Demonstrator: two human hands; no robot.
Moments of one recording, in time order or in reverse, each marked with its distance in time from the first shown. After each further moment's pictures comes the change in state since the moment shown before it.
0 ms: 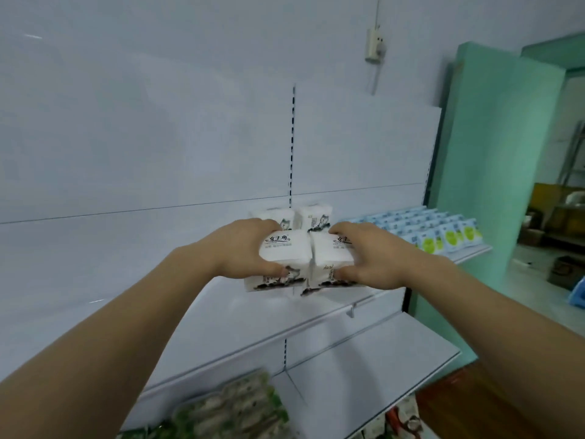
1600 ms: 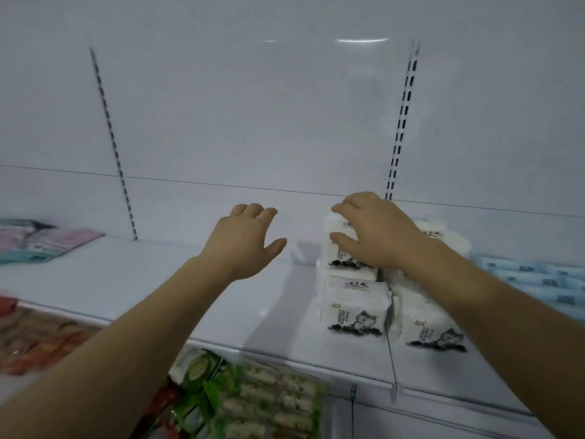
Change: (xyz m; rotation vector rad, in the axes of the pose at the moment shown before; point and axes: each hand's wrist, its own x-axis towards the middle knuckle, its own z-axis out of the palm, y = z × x) left_hand 0.030 0.021 0.042 0.443 0.280 -0.807; right_hand 0.191 0.055 0.054 0.007 0.140 -0.709
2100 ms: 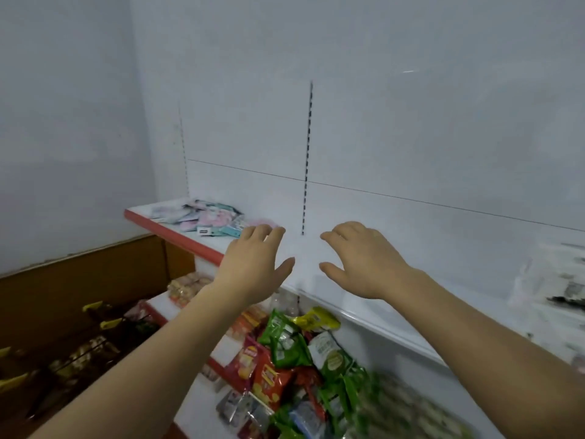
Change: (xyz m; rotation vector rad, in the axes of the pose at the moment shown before) left_hand -0.208 -0.226 -0.091 0.154 0.020 -0.370; right_hand 0.087 -0.328 0.001 0.138 0.020 -0.375
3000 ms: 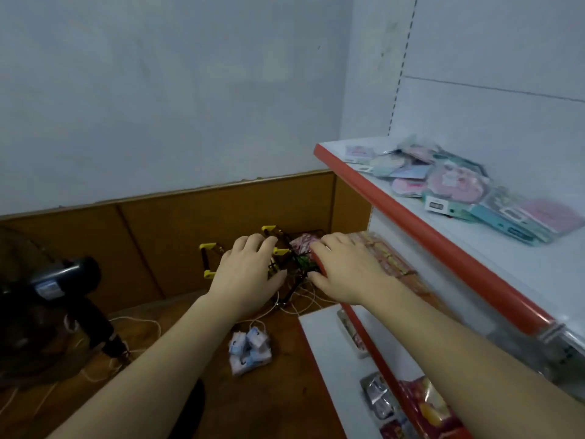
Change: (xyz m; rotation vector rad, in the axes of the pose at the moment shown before) left_hand -0.085 -0.411 0.091 0.177 -0.250 -0.672; right_hand 0.335 -0.352 0.232 0.321 -0.150 -0.579
